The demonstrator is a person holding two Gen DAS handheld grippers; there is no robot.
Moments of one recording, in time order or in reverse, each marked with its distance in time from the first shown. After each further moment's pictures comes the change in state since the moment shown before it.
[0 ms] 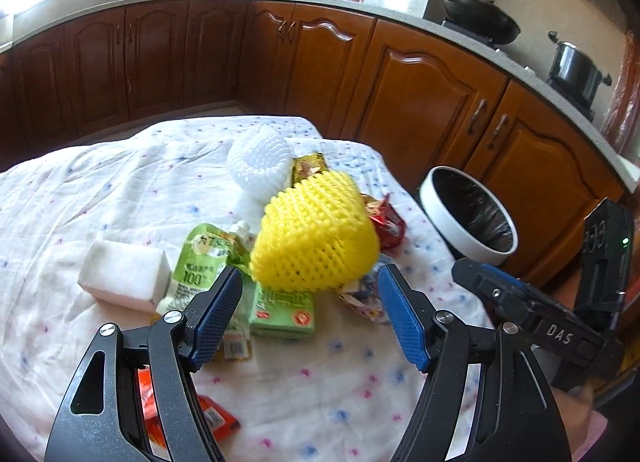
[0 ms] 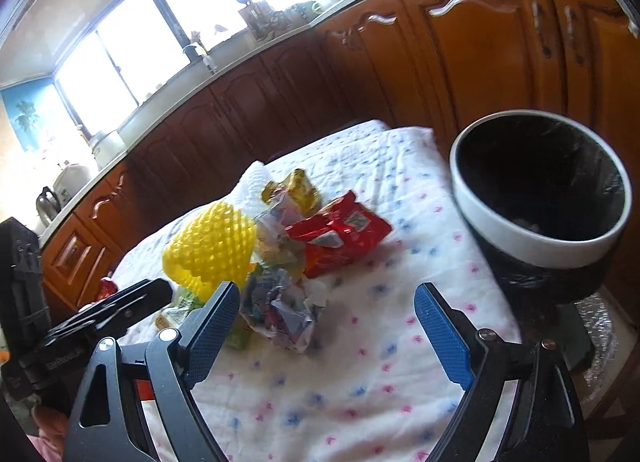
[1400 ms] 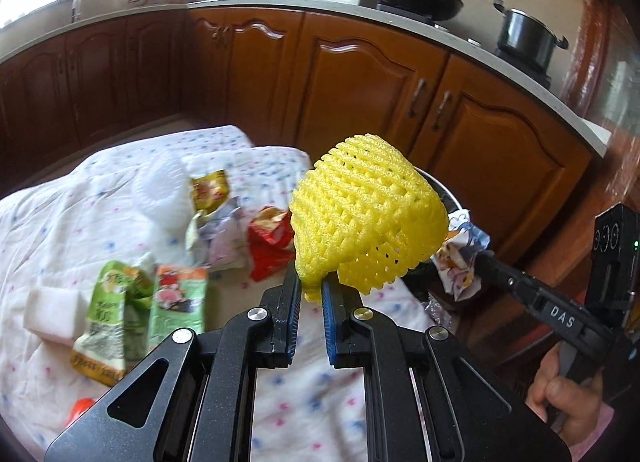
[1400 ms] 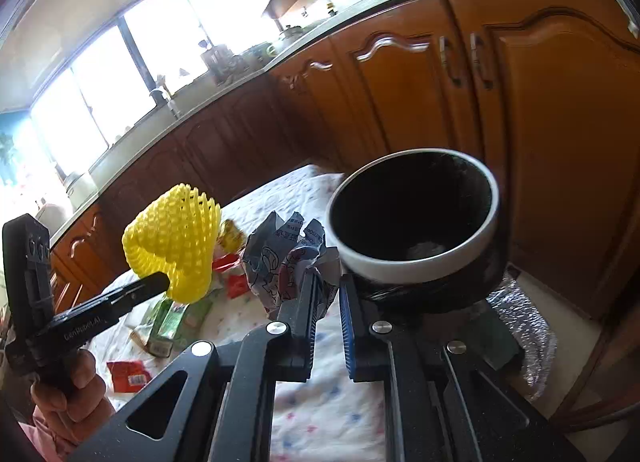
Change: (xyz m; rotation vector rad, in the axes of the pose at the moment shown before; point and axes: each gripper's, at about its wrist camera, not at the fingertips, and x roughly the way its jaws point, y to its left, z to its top) left arm 0.021 -0.081 0.012 0.151 0.017 -0.129; right arm -0.092 -0.080 0.004 0.070 -0.157 -0.144
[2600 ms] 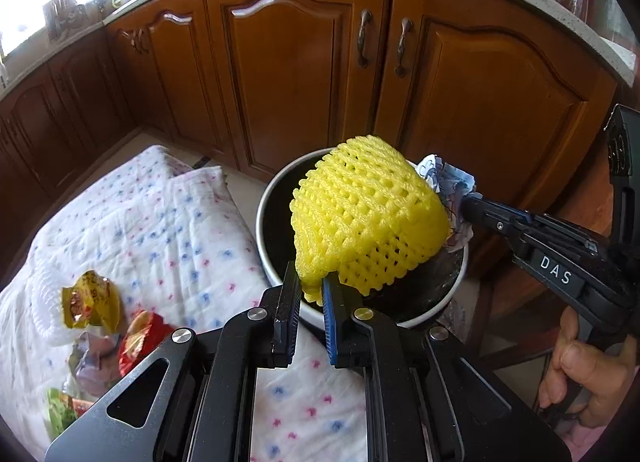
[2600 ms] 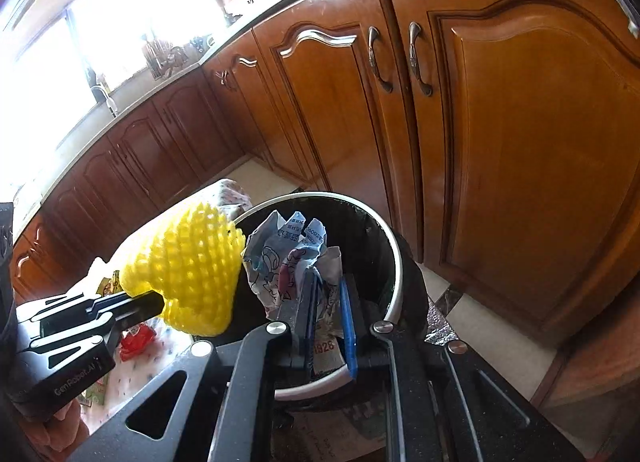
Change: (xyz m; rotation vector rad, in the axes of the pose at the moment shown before) left arm 0.137 -0.116 0.067 0.244 0.172 0.025; right arm 0.062 -0.087 0.074 0.014 0.064 -0.193
